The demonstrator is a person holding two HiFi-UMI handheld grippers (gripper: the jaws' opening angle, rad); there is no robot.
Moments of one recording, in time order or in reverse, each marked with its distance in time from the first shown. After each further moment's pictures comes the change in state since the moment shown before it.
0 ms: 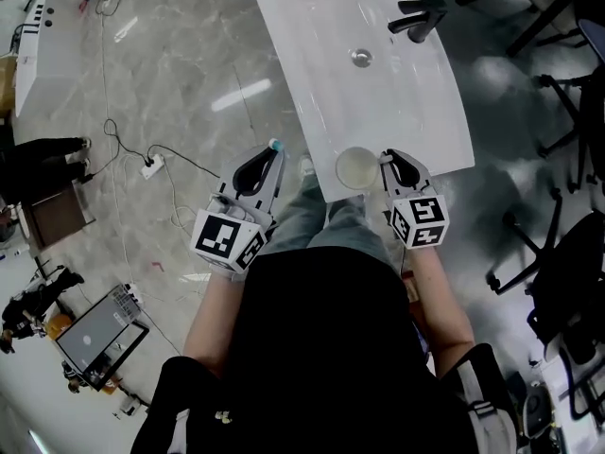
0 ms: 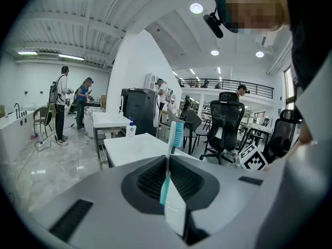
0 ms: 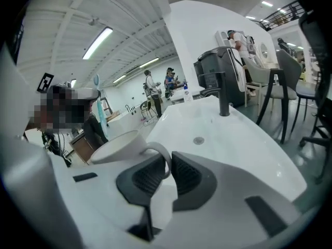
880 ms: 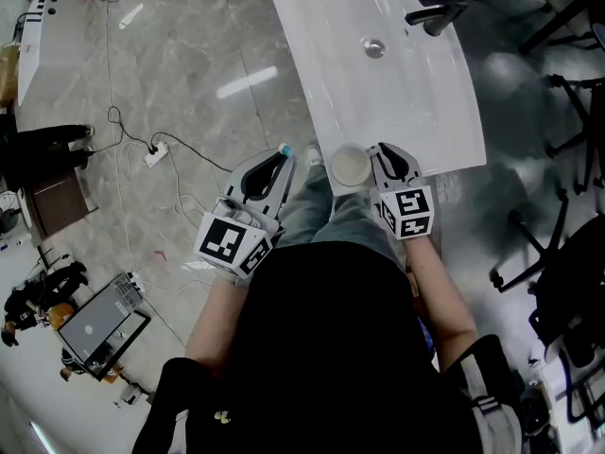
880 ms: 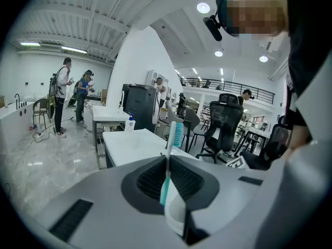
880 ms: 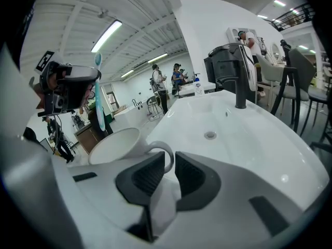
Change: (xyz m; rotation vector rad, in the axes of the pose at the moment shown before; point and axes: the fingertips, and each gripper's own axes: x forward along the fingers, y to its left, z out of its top) left arm -0.018 -0.004 -0.017 -0.056 0.038 -0.010; right arm 0.040 0.035 -0.036 -0.075 0.036 0.068
